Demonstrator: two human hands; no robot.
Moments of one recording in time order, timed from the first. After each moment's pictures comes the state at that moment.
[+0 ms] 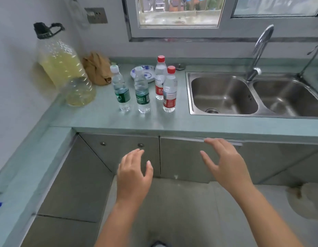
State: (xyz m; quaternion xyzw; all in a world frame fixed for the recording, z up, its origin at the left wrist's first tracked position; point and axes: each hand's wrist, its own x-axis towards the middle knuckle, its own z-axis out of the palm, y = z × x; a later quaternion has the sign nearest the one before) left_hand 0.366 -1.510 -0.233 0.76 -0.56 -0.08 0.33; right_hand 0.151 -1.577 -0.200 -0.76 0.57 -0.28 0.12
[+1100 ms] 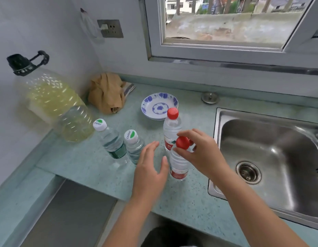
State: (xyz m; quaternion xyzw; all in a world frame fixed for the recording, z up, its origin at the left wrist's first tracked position) left_hand 0.378 -1.831 -0.199 0.76 -0.47 -0.14 0.42; right_hand 0.269 -1.941 -0.184 -0.84 0.35 -0.29 0.29
